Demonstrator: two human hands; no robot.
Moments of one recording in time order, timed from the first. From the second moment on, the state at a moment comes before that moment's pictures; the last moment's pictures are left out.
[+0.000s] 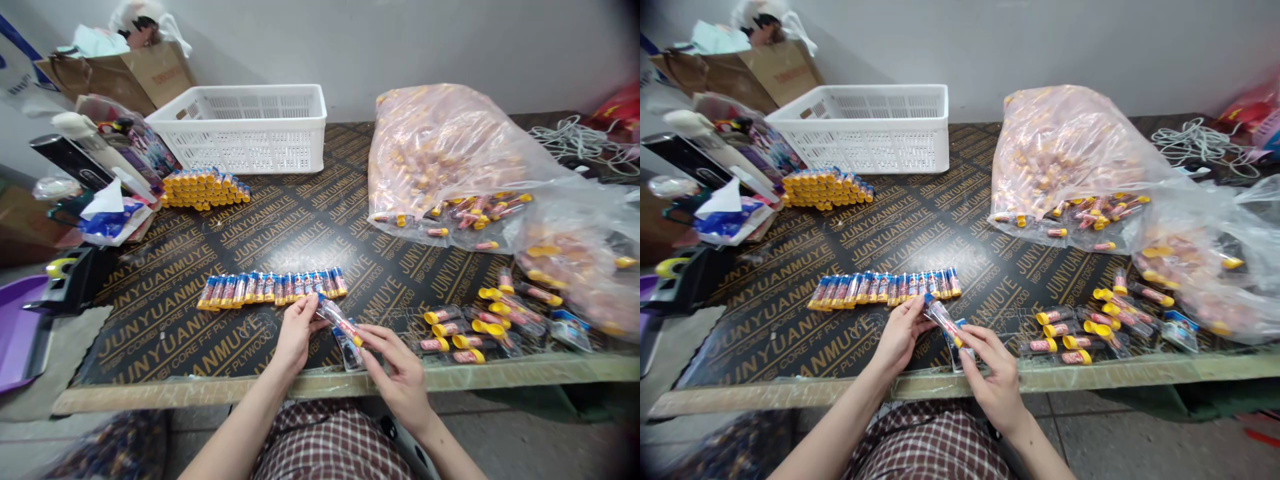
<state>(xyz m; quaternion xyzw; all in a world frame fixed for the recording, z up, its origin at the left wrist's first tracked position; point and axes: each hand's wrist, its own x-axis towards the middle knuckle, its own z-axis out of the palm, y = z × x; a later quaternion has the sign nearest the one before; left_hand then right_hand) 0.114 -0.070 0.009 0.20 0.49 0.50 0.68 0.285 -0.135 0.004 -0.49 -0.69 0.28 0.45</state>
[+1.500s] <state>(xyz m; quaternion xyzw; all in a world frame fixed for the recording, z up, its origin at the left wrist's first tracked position) 0.054 -0.035 0.038 0.60 0.69 0.28 0.30 0.306 -0.115 -0.003 -0.46 -0.69 0.35 0.43</state>
